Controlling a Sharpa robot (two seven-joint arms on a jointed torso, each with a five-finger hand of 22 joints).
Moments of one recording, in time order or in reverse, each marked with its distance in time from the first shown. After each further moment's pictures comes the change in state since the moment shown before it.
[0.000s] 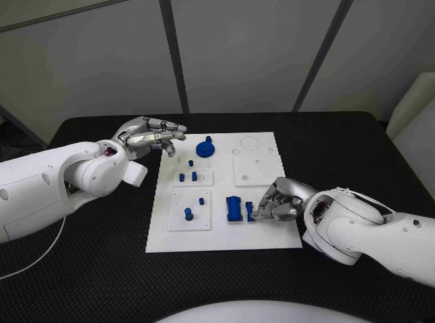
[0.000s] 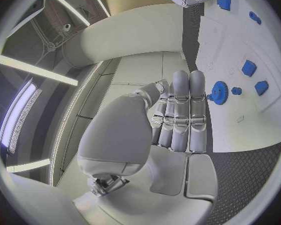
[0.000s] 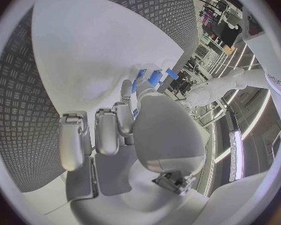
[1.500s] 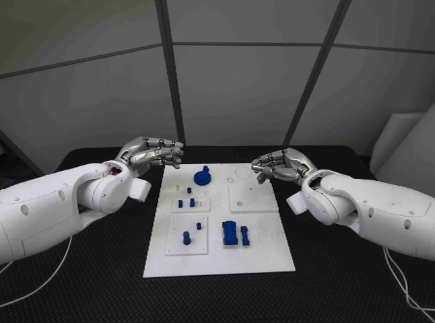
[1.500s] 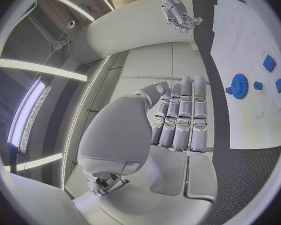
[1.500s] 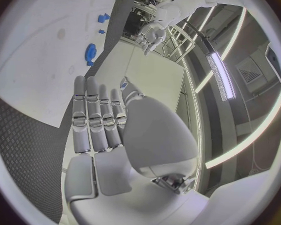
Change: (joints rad) left arm -0.014 0.085 -0.017 -0.133 0.076 -0.039 0.069; left_hand -0.017 0.017 0.034 0.000 -0.021 -0.024 0.023 -0.016 -0.001 -0.051 0.039 -0.034 -0.032 -0.225 0.073 -0.336 -0.176 -0.052 -0.224 0.045 -0.212 -0.107; right arm 0.097 0.207 0.019 -0.534 0.867 0.026 0.740; right_hand 0.130 0.025 0.064 -0.059 0.055 -0.288 0.159 -0.013 -0.282 -0.423 0.174 -0.983 -0.843 -0.365 0.186 -1.092 -0.896 0.156 -0.464 0.165 -1.314 -0.558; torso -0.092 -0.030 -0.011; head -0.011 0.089
